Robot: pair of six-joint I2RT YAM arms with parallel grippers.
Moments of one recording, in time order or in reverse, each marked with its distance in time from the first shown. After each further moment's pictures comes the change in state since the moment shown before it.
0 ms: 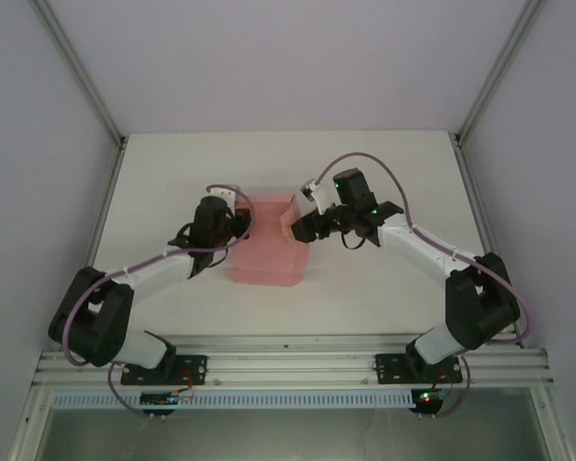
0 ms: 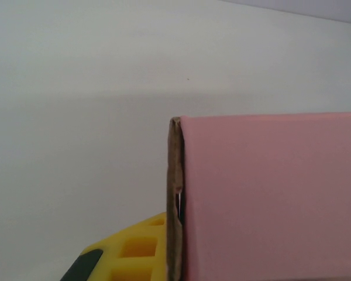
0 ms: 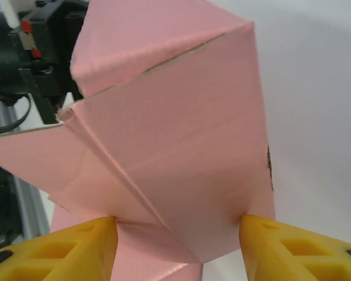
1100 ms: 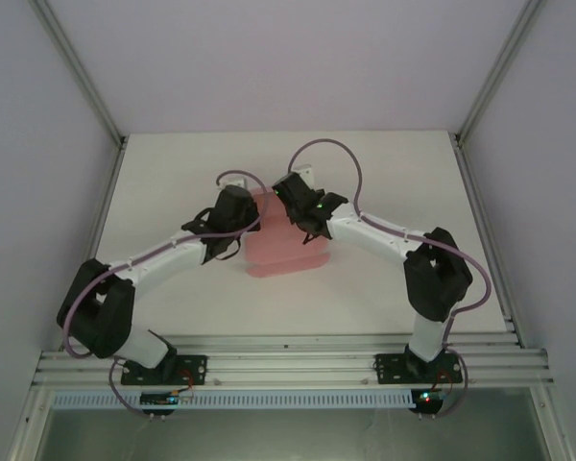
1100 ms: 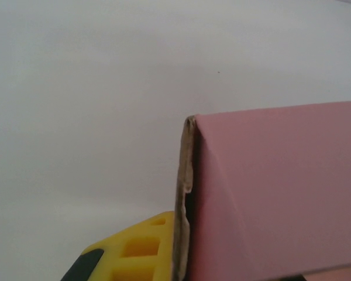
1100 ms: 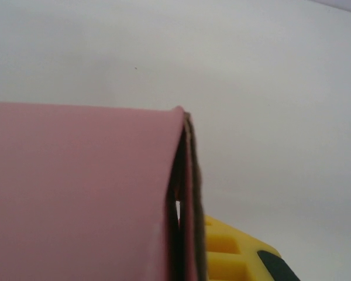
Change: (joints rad) left arm -0.096 0.069 0.240 -0.367 -0.251 -0.167; right arm 0.230 0.270 0.319 -0.219 1.129 0.335
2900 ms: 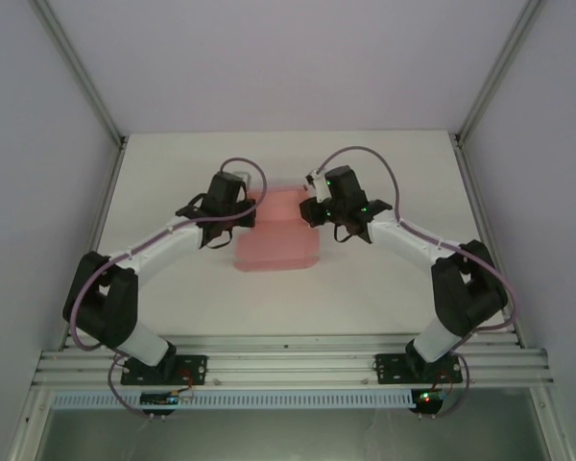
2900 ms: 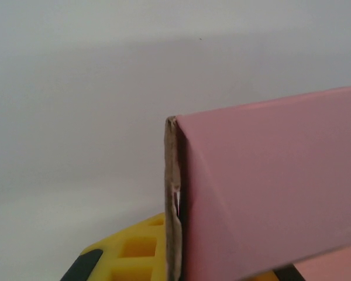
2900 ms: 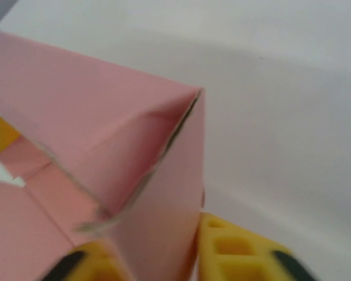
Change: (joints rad) left arm 0.079 0.048 0.102 -0.123 0.239 0.199; right arm -0.222 -0.179 -0.298 0.349 -0.747 -0.179
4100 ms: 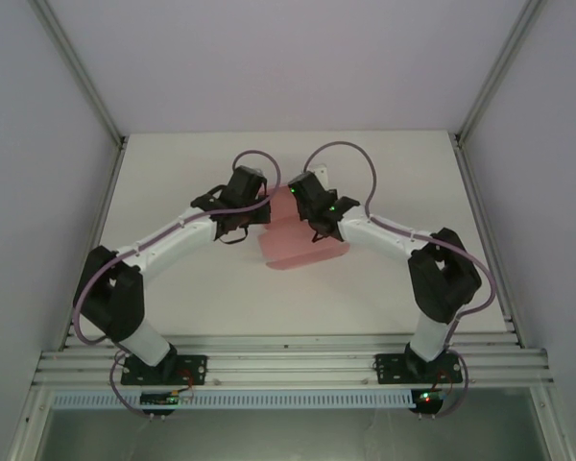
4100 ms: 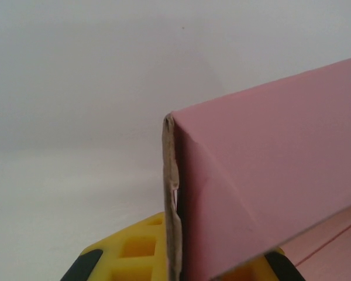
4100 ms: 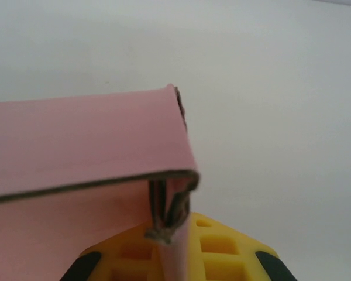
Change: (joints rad) left arm -0.101 0.060 0.177 -0.204 -0.098 -0.173; right arm 0.143 0.124 0.129 -0.114 0.668 0.158
